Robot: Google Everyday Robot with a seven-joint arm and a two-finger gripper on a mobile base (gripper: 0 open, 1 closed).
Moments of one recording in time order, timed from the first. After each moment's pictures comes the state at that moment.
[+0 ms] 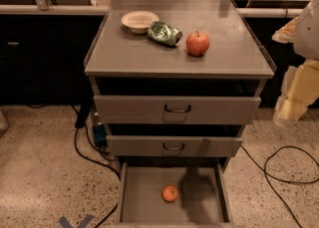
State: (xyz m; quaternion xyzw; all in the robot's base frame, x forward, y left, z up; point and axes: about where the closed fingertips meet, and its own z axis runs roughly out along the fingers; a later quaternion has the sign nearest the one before) arm 0.438 -0.216 0.977 -0.60 0.78 -0.04 0.16
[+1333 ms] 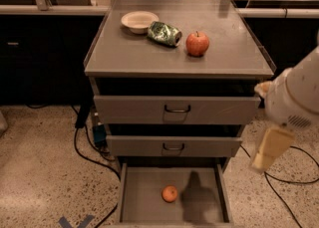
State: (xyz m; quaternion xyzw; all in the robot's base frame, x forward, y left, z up) arm 0.424 -0.212 0.860 -0.60 0.79 -0.03 0.16
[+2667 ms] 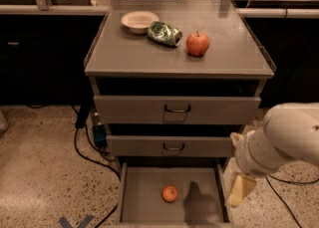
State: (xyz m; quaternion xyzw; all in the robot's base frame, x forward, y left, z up) arm 0.418 -0.201 0.694 -0.61 0.78 0.00 0.15
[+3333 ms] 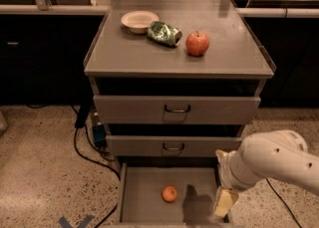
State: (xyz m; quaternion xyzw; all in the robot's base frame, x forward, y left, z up) arm 0.422 -0.186 0.591 -0.63 0.77 0.02 0.14
